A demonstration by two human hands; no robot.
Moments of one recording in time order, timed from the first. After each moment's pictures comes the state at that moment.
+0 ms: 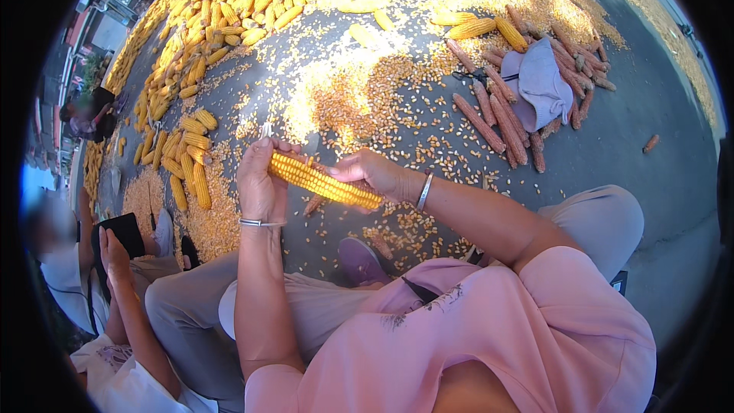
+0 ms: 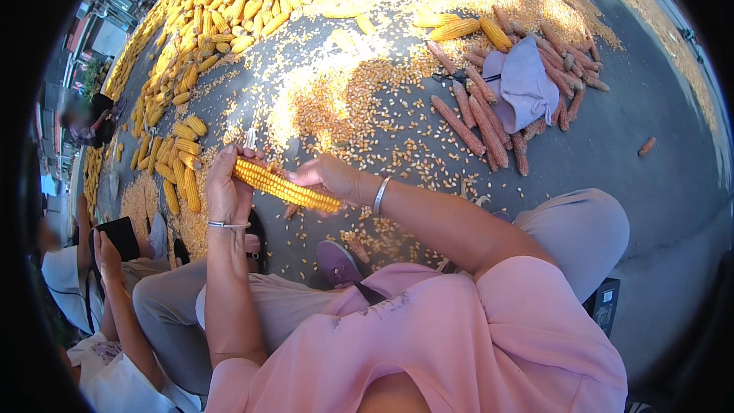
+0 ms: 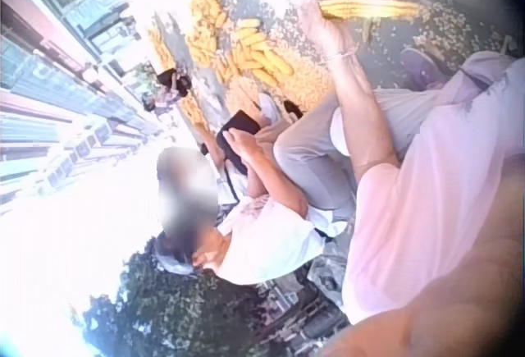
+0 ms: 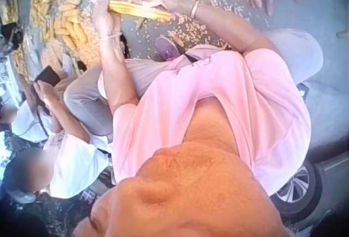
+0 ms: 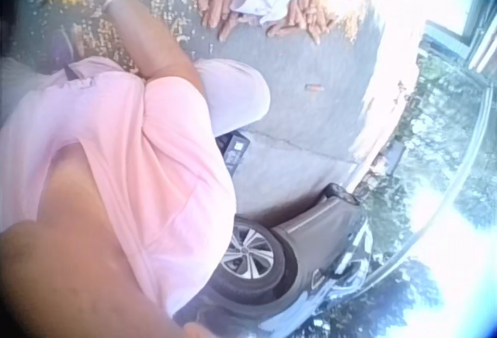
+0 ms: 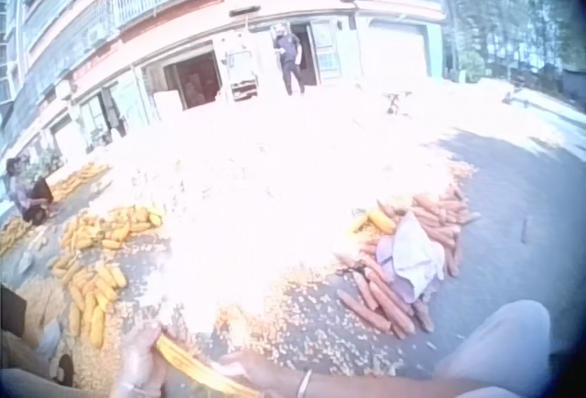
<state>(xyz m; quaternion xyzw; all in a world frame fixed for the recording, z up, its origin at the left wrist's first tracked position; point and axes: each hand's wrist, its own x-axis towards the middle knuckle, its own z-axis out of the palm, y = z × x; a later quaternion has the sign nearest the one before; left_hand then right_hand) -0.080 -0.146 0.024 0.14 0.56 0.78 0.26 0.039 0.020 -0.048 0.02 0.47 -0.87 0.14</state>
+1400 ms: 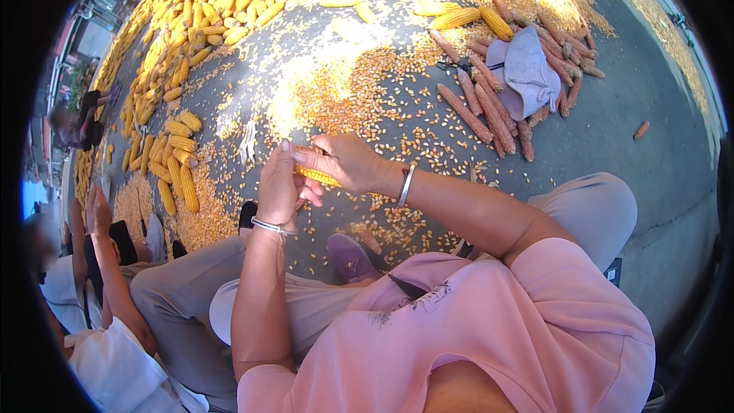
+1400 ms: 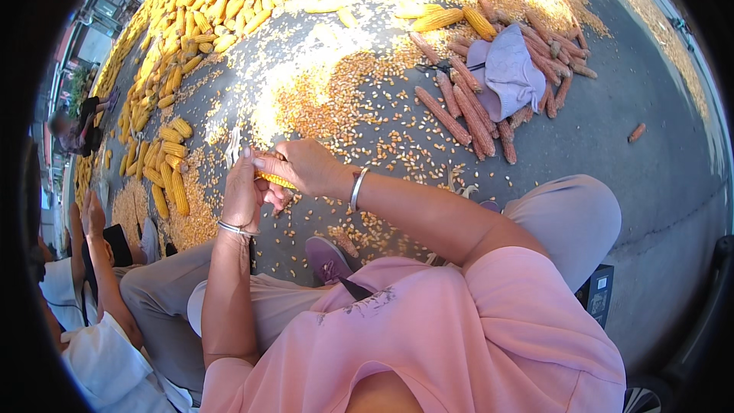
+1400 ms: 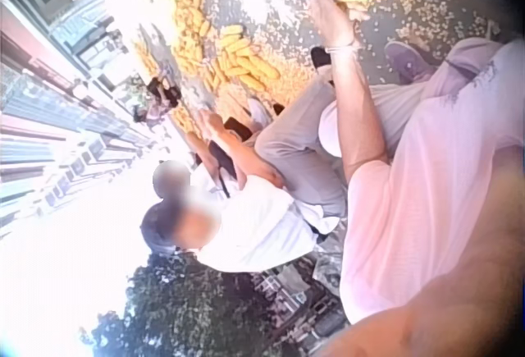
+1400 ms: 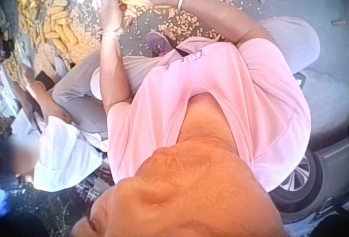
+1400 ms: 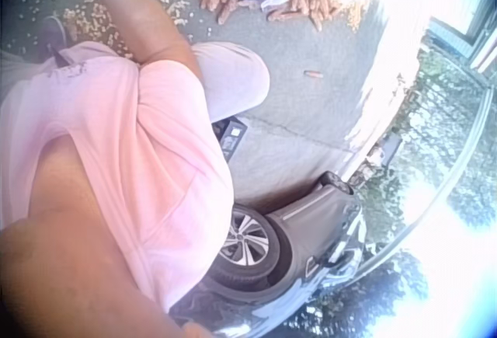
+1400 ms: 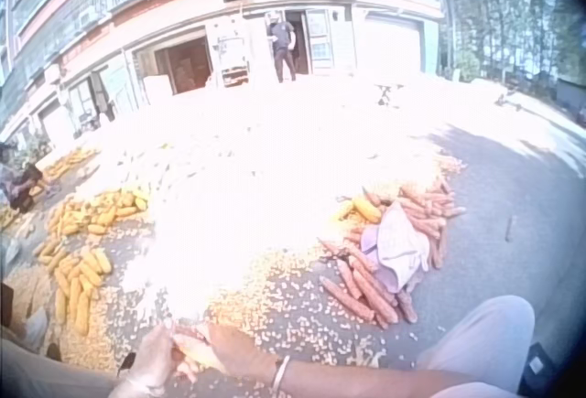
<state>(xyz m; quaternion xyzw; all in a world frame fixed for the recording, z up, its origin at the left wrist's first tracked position) -0.044 -0.129 0.009 0.12 0.70 0.61 0.35 0.025 0.017 -0.040 0.02 0.84 -0.53 -0.12</state>
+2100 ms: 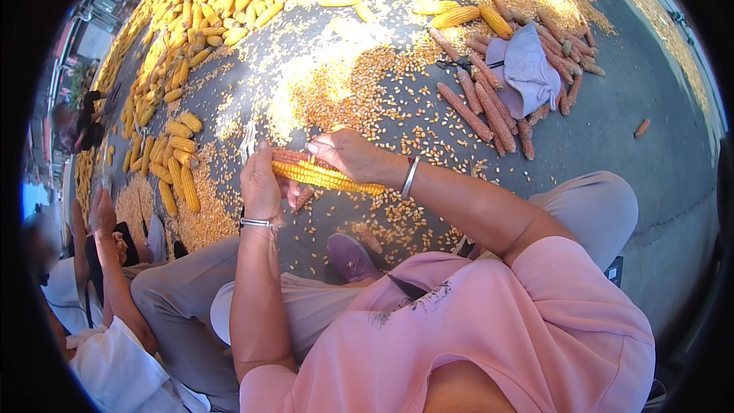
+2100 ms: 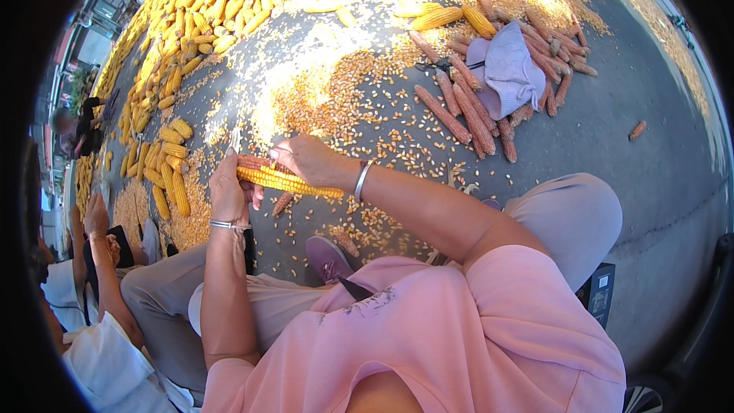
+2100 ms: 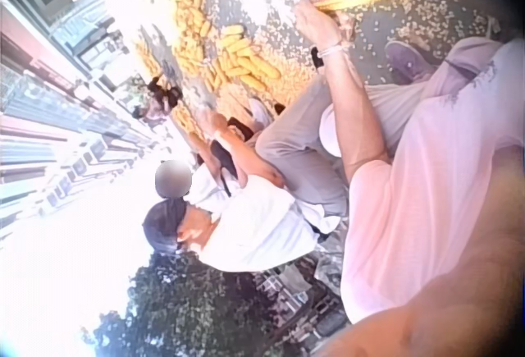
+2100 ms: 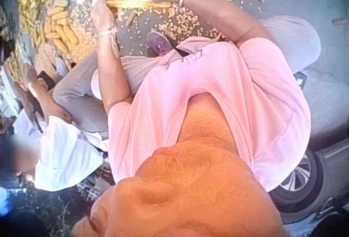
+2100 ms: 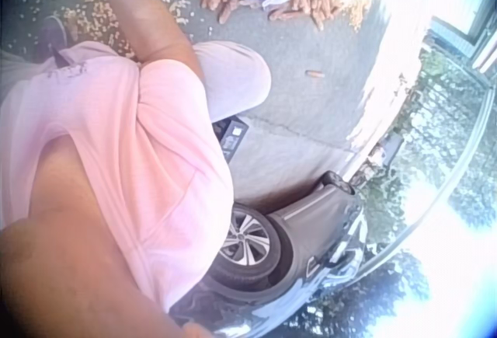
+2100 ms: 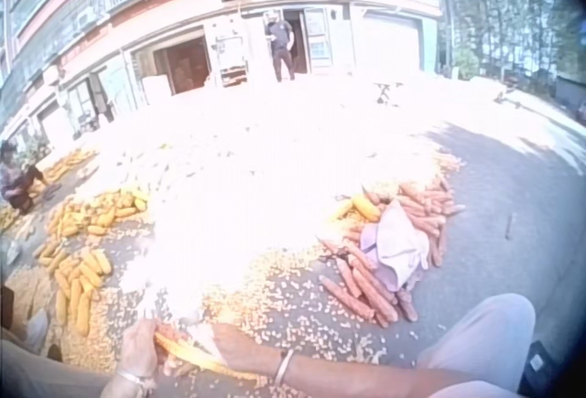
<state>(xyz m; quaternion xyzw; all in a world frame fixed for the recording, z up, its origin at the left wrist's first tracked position) -0.061 -0.139 0.005 0.09 0.71 0.65 0.26 0.018 0.026 -0.061 -0.02 0.78 -0.61 -0.12</state>
